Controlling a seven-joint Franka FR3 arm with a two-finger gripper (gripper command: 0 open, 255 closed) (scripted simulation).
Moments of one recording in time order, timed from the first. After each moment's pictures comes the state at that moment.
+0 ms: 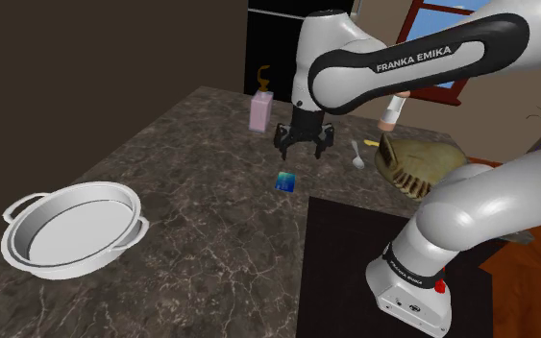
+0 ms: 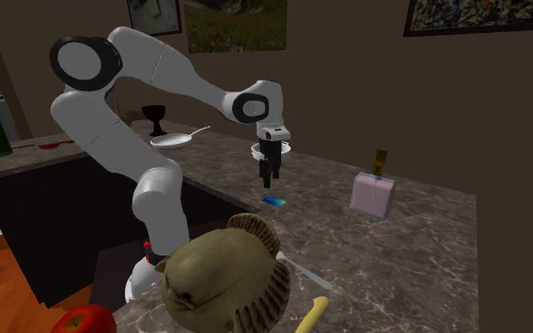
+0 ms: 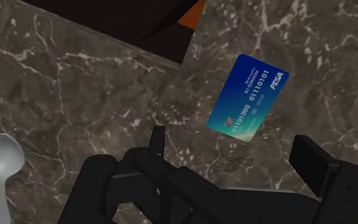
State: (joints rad) arm -0.21 -0.59 0.31 -2.65 0.07 2.06 0.83
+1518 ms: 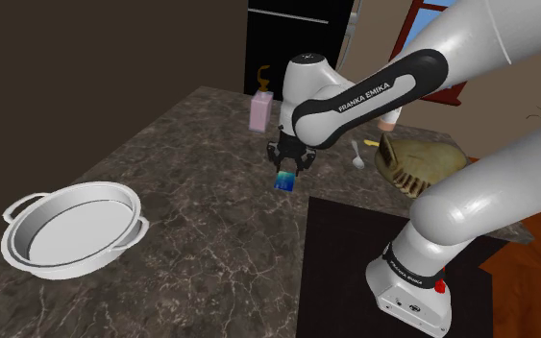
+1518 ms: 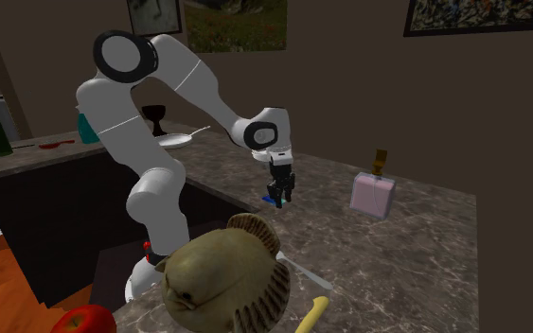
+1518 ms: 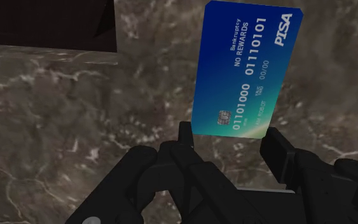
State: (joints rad) arm -0.36 -0.37 0.44 -2.71 0.01 2.40 1.17
